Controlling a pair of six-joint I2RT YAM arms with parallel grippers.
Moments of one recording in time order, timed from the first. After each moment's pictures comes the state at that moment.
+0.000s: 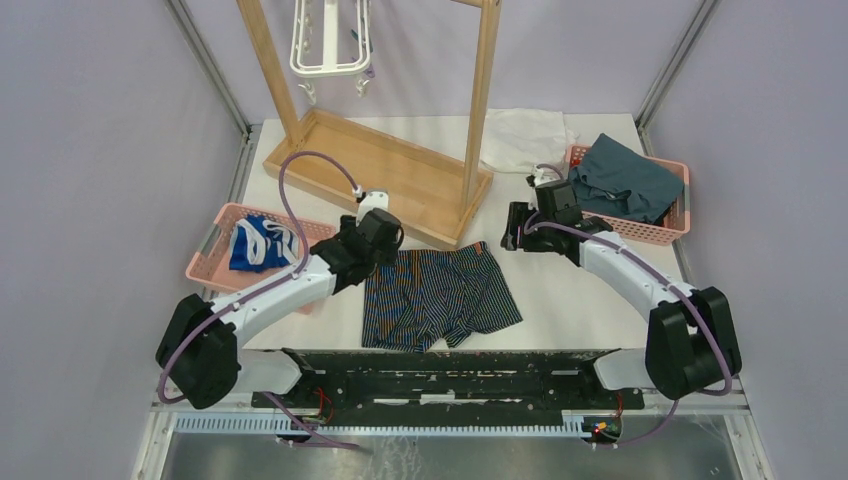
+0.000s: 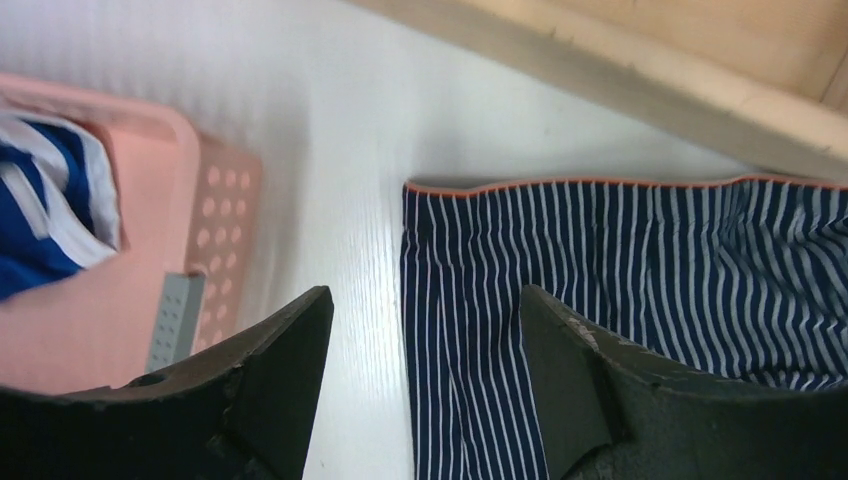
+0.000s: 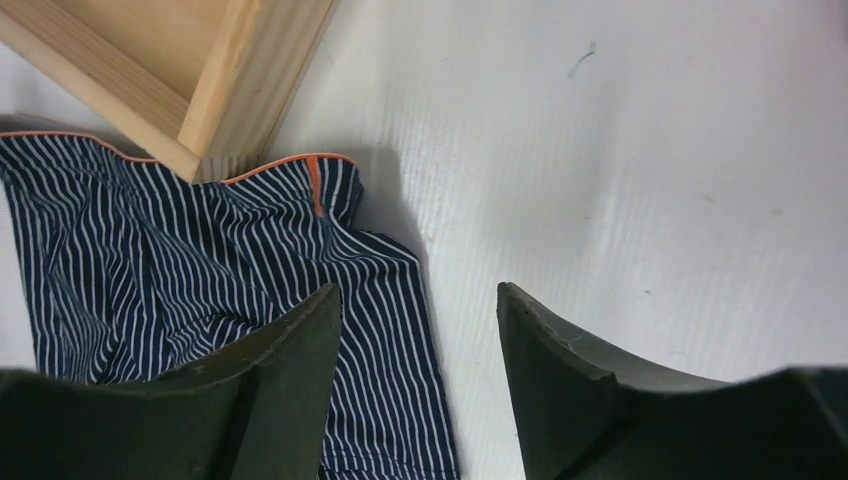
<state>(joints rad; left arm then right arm) -0.72 1.32 0.89 -0.43 -0.57 -0.41 0.34 1.35 0.88 -0.38 -0.07 0.36</state>
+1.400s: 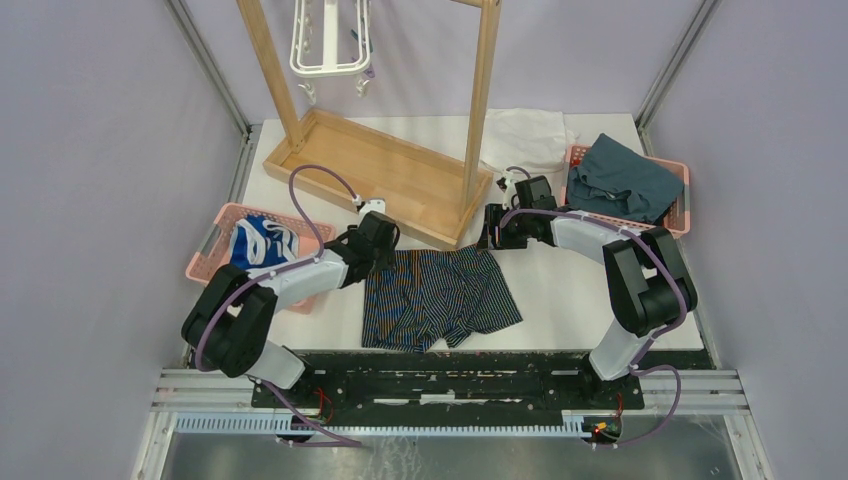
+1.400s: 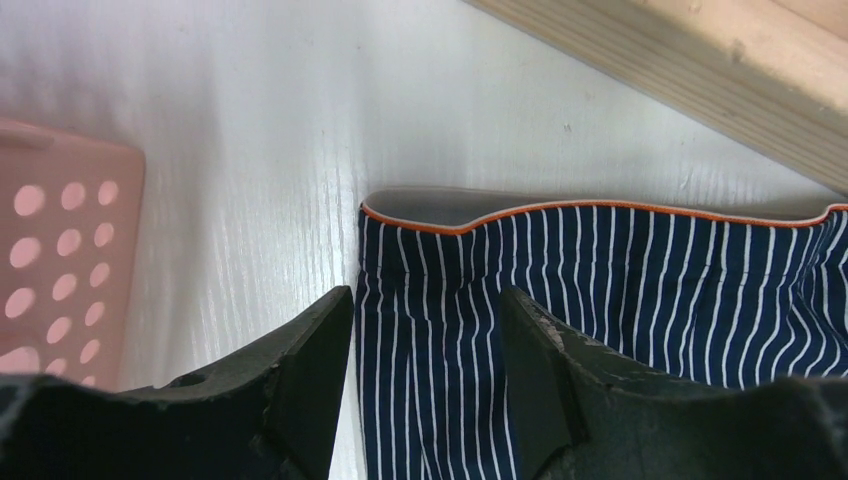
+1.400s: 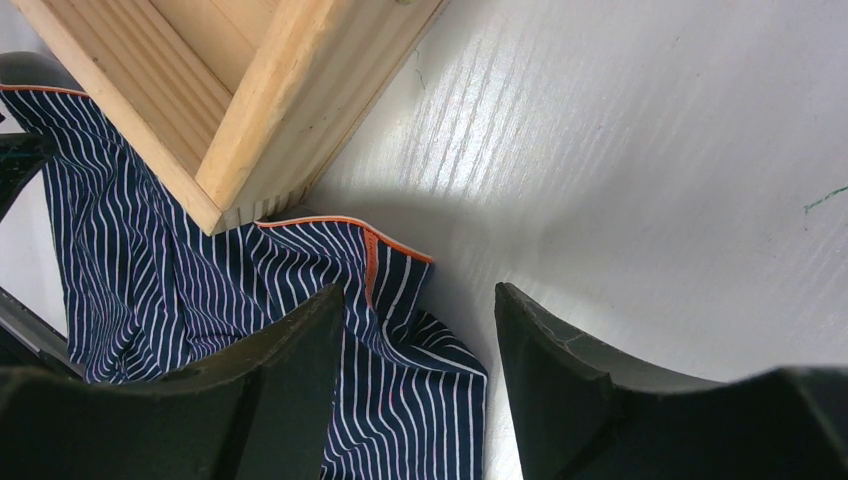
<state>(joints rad) -0.60 1.49 0.75 -0.18 -0.39 -0.45 0.34 1.71 0.96 -0.20 -0.36 0.29</state>
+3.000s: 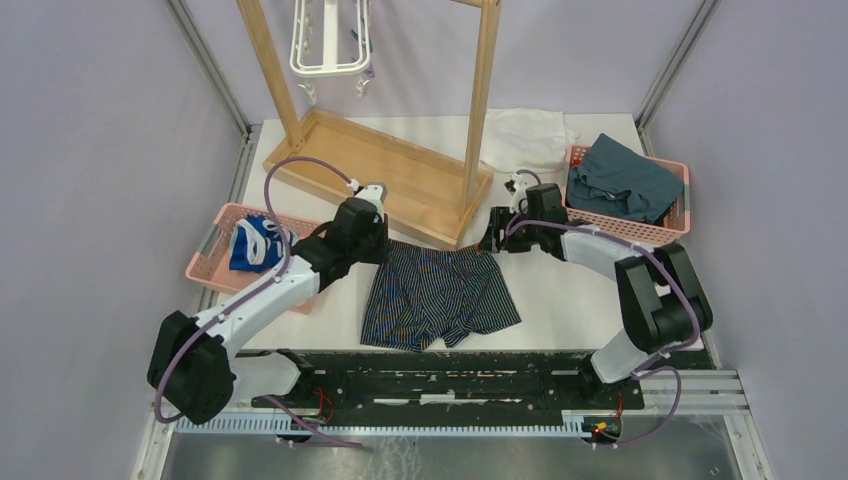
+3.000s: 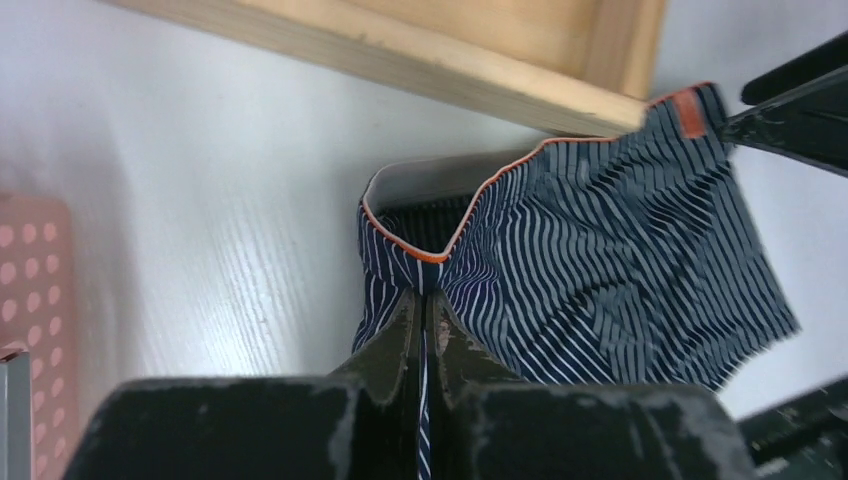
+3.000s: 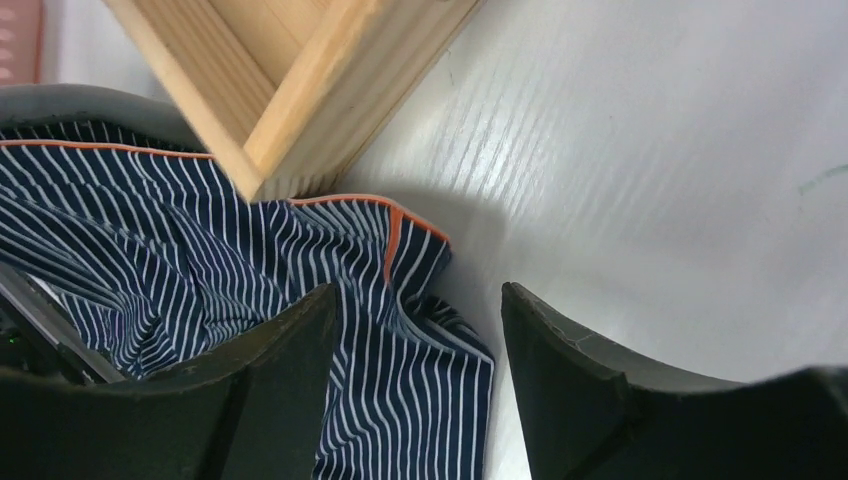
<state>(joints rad) -0.59 1.24 0.80 -0.29 -0.14 -0.40 0.32 1.65 0.87 -0.07 -0.40 0.30</state>
